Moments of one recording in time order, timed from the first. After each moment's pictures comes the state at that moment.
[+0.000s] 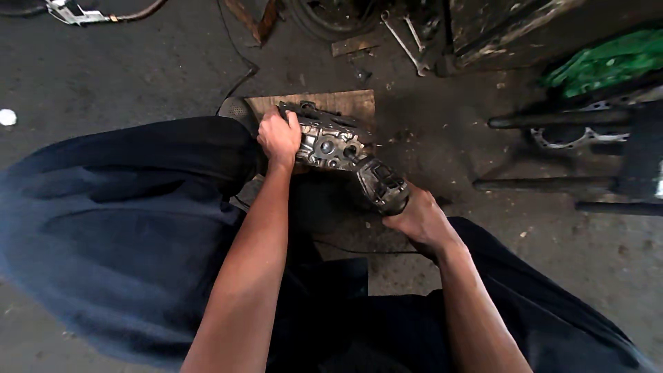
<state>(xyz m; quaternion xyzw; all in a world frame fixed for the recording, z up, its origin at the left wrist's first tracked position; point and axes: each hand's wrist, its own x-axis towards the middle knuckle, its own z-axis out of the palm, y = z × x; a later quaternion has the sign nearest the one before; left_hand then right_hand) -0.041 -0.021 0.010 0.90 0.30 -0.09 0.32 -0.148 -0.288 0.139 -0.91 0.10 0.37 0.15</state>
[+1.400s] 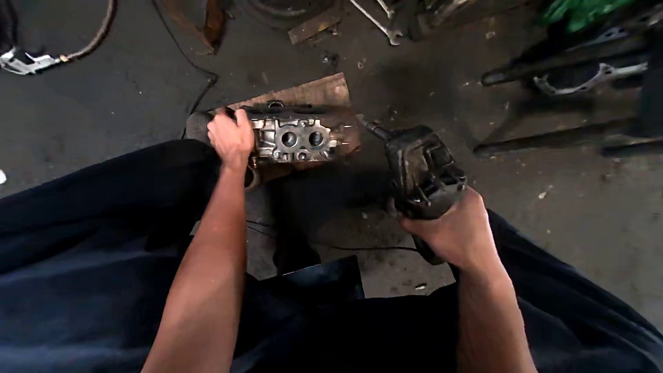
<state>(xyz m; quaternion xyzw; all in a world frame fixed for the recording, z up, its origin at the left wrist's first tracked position) -0.018 -0.017 0.014 0.91 0.27 -0.11 0.30 -0.176 -0.332 0.189 -0.91 0.22 0.16 0.31</state>
